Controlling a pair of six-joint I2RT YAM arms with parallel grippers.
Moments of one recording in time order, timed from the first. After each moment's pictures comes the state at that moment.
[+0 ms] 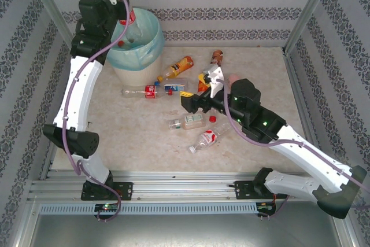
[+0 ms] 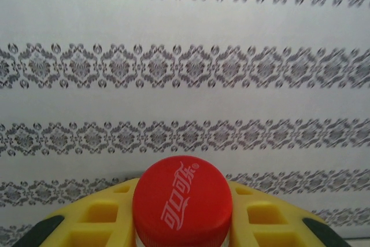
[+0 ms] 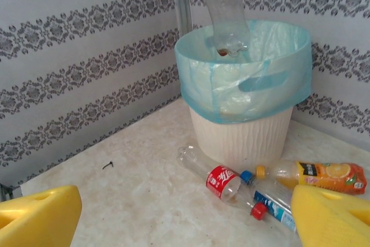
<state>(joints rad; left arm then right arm) -0.17 1.76 2.19 -0.46 -0.16 -0.03 0.82 1.06 1.10 -0.18 -0.06 0.14</state>
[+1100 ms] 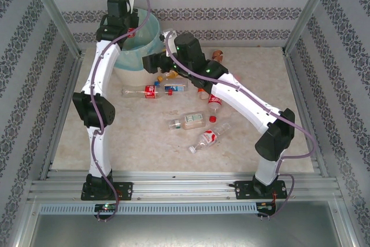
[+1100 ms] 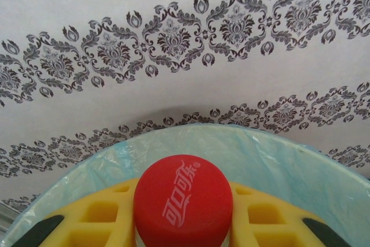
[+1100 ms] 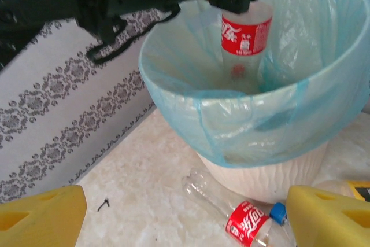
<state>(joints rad) -0.11 2.22 2.48 -0.56 -0.17 0.12 0.75 1.80 1.83 -0.36 -0.11 0.32</state>
